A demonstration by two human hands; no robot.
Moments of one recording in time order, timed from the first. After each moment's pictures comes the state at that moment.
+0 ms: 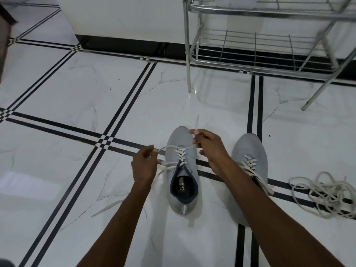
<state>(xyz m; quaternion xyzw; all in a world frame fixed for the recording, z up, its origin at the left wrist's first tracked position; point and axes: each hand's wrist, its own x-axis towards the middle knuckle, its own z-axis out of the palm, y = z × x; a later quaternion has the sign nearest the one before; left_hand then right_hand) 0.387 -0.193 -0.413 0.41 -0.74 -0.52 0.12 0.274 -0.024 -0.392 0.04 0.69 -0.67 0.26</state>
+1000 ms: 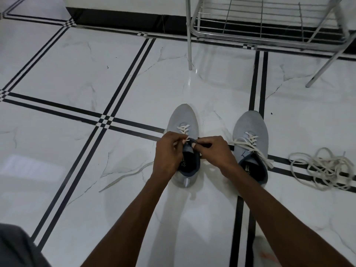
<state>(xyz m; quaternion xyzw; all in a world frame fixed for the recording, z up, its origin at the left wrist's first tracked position) 0.403 -0.144 -0.419 0.17 -0.89 -0.41 0.13 0.332 0.009 -0.428 -0.08 0.82 -0.52 0.23</state>
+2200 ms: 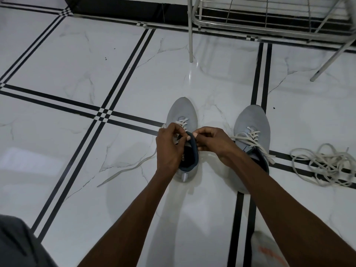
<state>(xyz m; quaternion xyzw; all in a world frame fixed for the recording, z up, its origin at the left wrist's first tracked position) 0.400 -0.132 -0.430 0.22 -0.85 -0.44 0.15 0.314 0.010 -0.432 -0.01 0.70 -0.62 0.36</state>
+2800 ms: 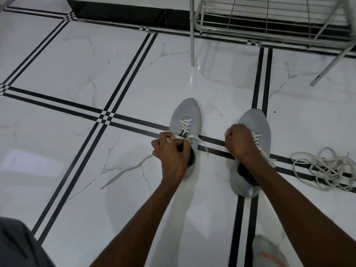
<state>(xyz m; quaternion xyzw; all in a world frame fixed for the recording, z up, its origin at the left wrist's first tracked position) 0.410 -0.114 -0.437 0.31 -0.87 -0.37 0.15 0.288 0.052 -0.428 -0.10 0.94 -0.29 0.13</state>
